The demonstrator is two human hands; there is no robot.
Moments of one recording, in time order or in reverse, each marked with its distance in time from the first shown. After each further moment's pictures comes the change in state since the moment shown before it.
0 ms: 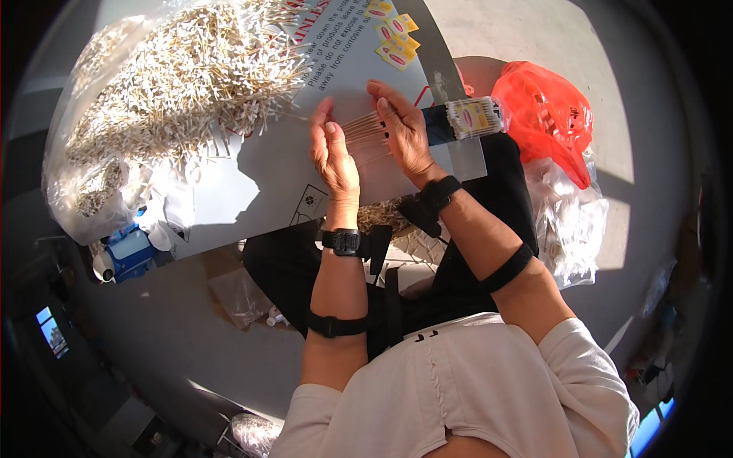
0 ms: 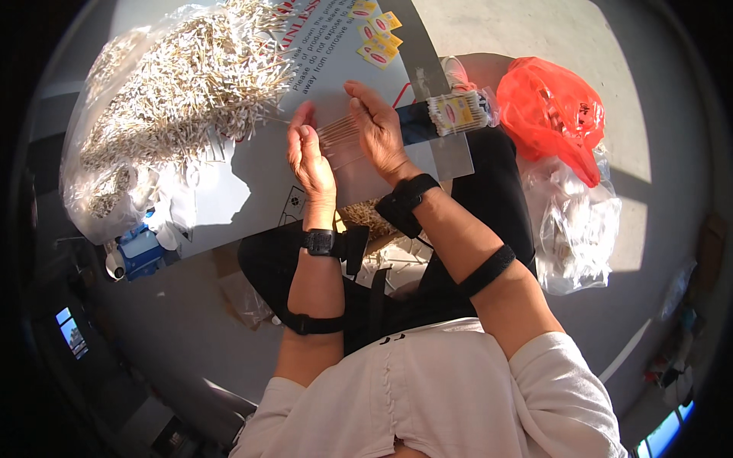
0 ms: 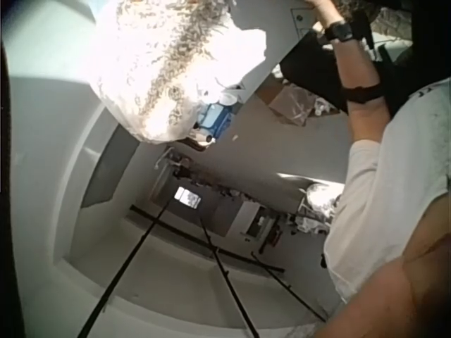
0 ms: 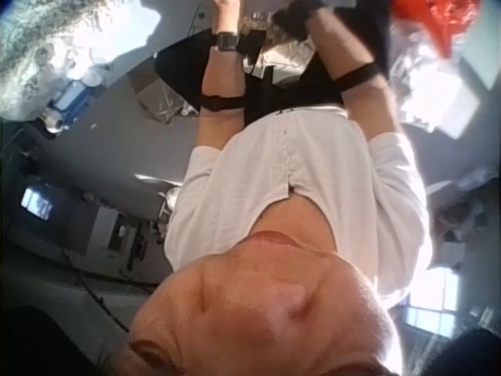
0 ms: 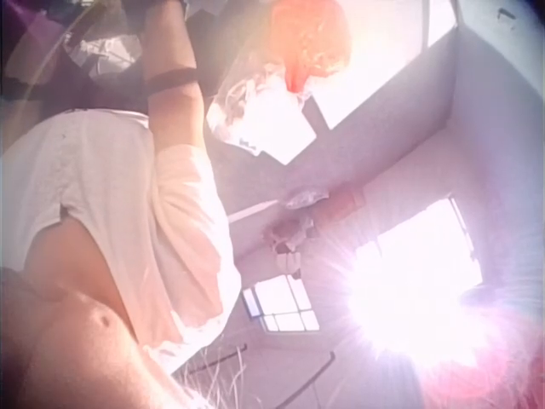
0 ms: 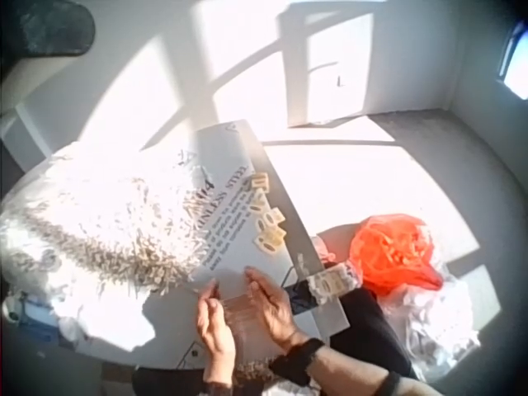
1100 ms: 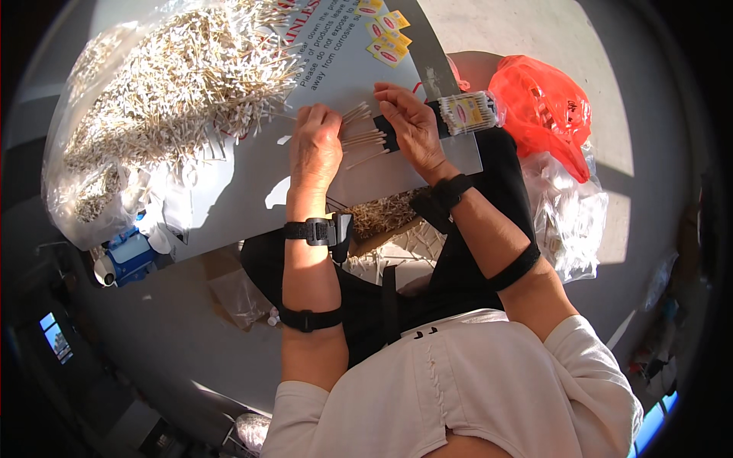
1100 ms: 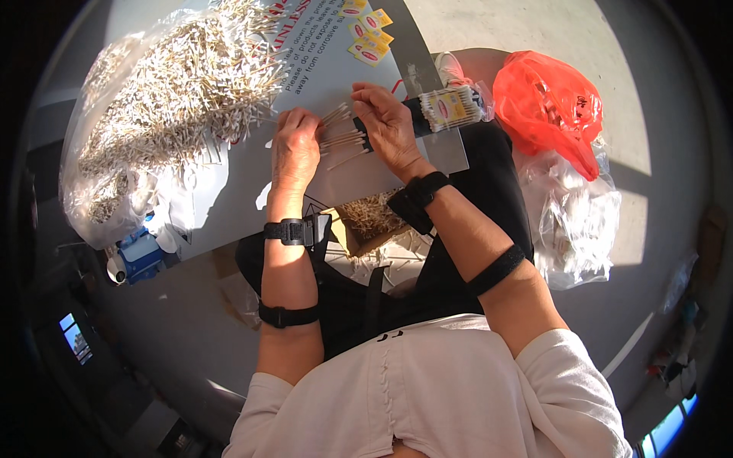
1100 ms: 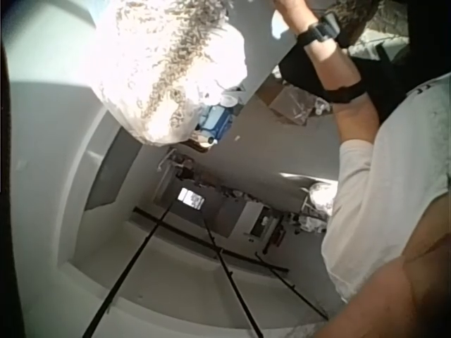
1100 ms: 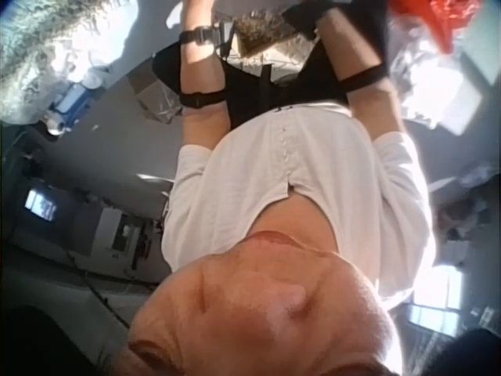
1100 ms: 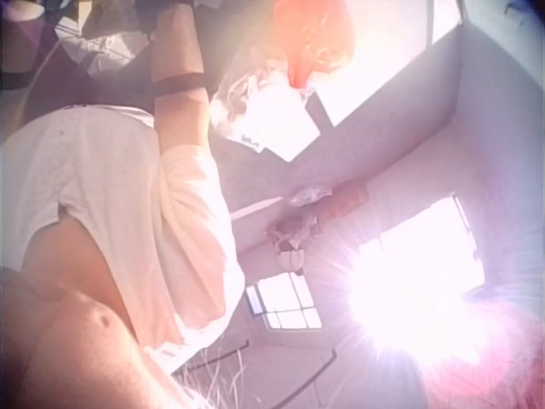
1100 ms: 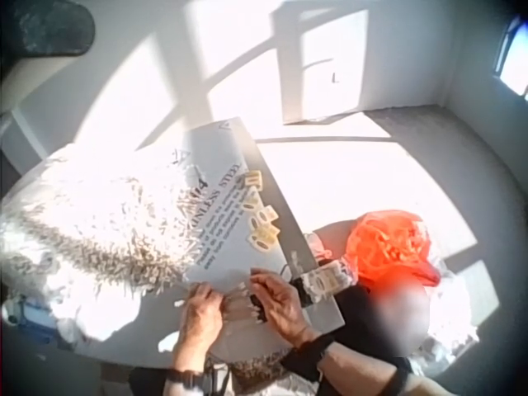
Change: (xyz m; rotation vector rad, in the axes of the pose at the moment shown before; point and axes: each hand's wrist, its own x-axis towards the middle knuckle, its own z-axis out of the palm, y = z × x) left_hand 0.037 0.028 -0.021 1.025 -0.485 0.465; right_hand -0.003 -0.006 -0.025 -0.066 -0.035 -0.001
